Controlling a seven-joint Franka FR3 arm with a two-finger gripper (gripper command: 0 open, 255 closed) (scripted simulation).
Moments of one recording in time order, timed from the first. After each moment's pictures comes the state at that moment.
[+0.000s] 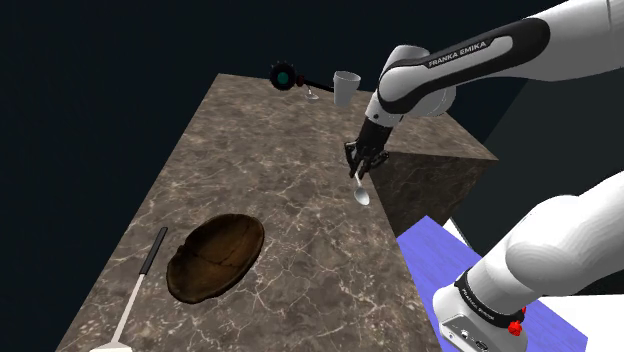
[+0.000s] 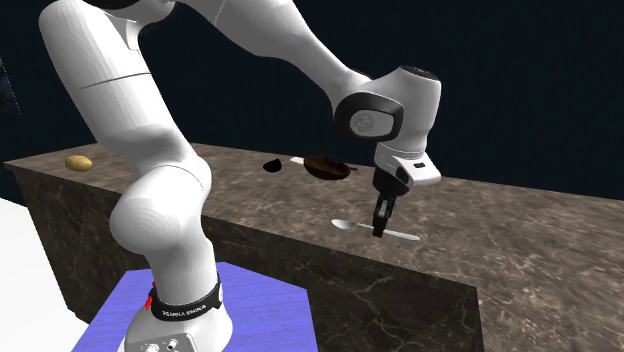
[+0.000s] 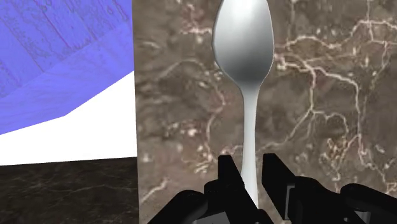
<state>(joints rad) -0.03 -0.28 0.05 -2.56 0.28 2.23 0.41</state>
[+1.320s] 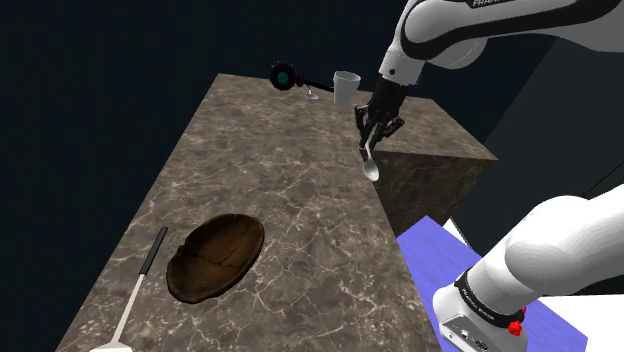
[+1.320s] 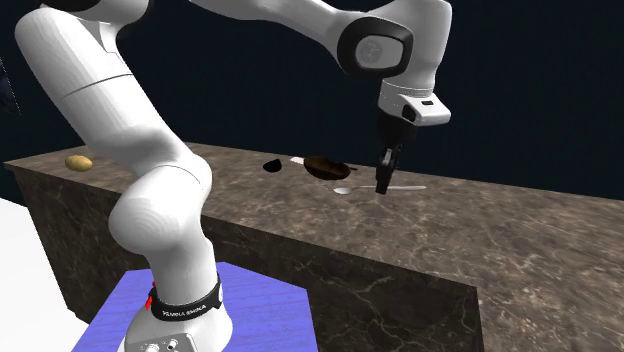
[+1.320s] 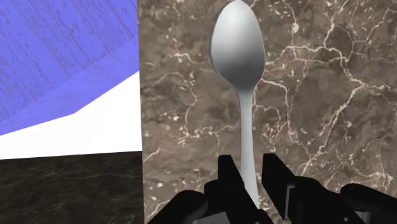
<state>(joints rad) -0.04 -0.41 0.04 -2.40 0.24 1.94 0.47</state>
